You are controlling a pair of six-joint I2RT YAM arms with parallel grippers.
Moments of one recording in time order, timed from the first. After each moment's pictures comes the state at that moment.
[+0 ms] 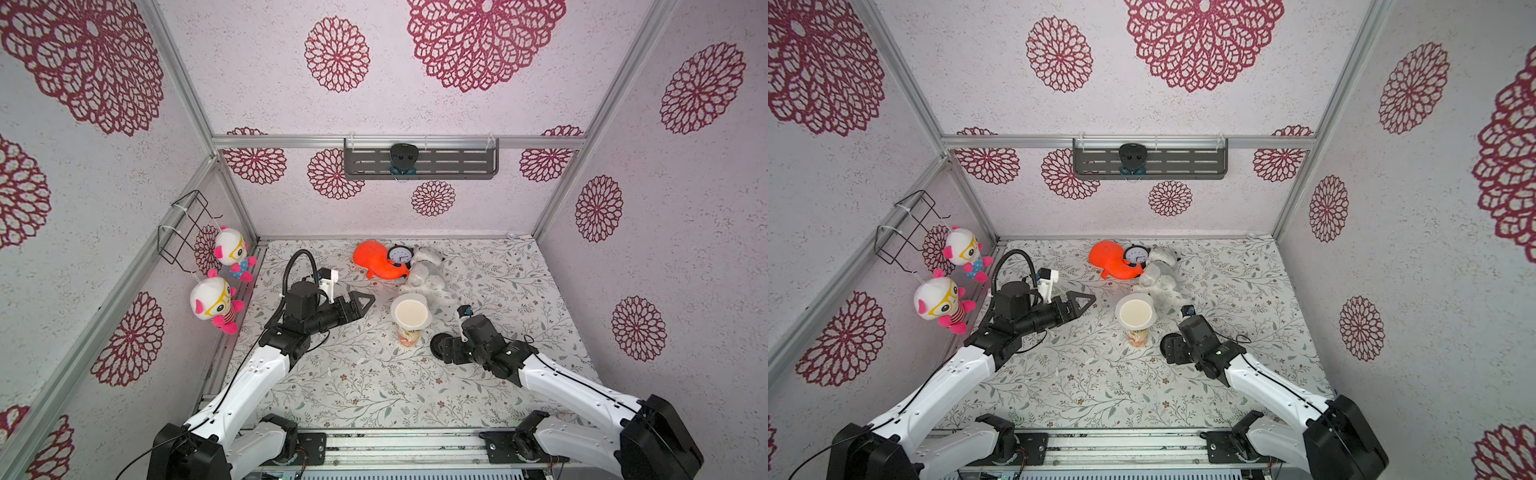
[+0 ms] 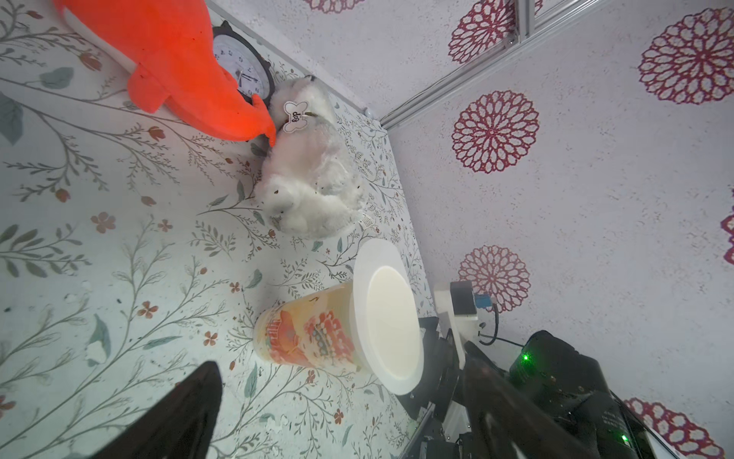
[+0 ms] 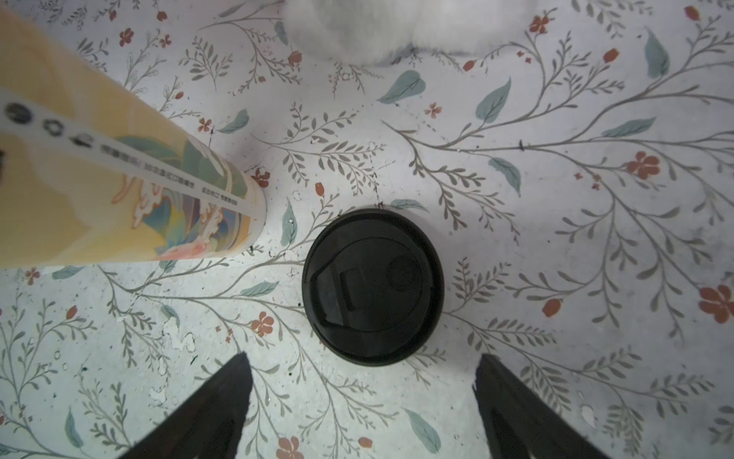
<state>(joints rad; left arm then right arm) -0.32 1.09 0.72 -0.07 0.50 -0.74 0.66 1.14 0.58 -0.36 0.10 0.44</state>
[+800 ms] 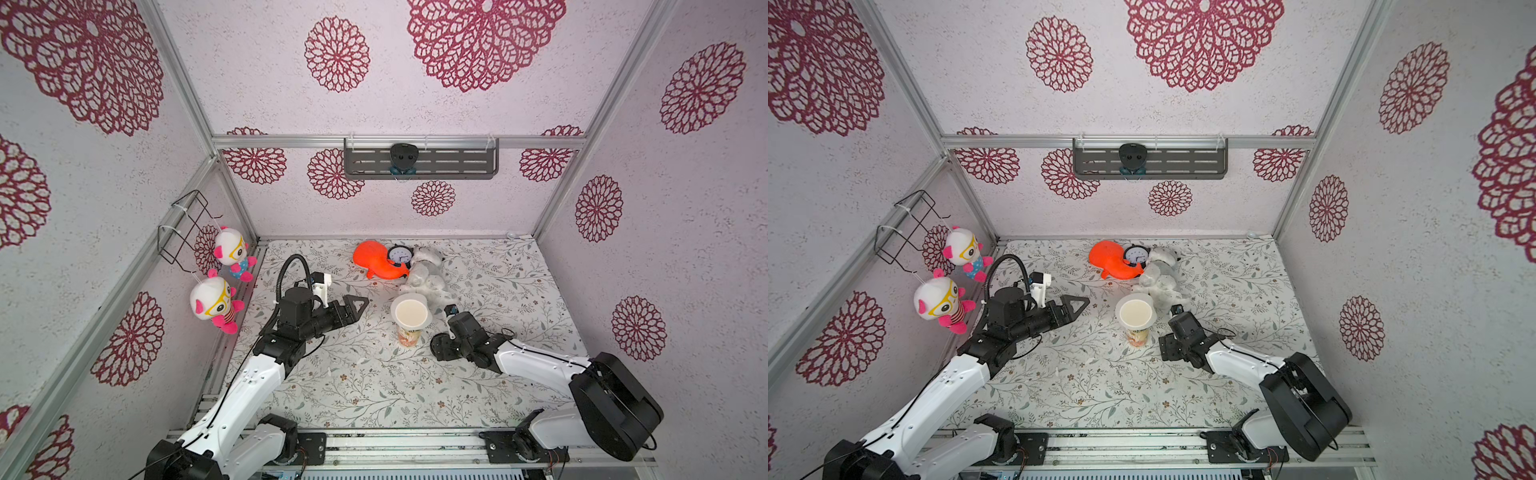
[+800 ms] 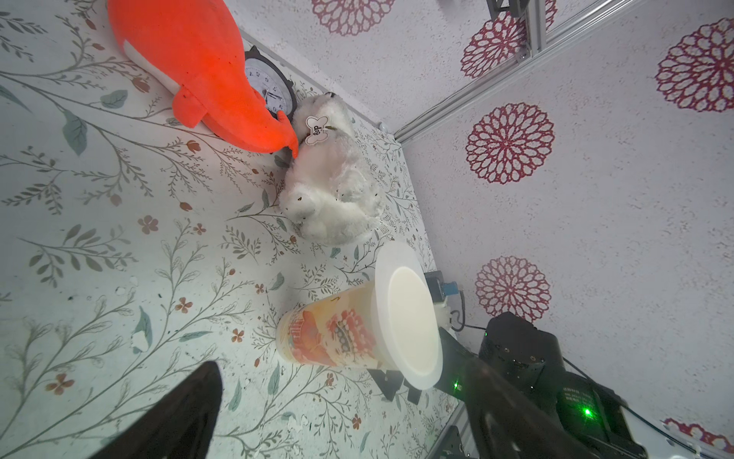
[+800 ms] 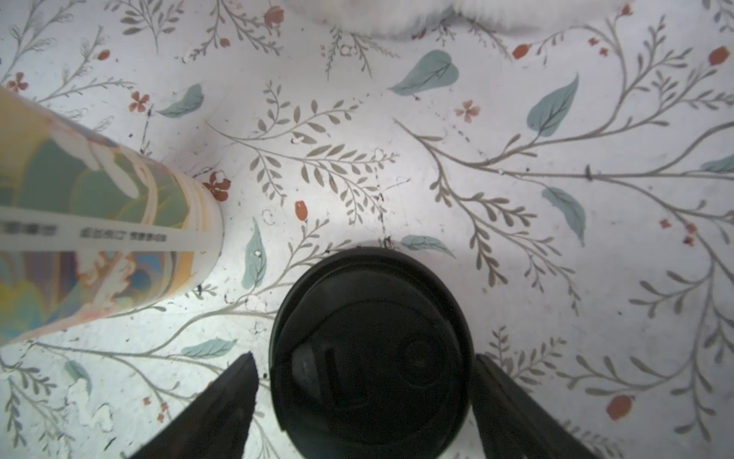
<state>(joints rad) -0.30 1.02 0.68 -0.09 0.46 -0.72 0.65 1.39 0.60 -0.18 0.11 0.36</state>
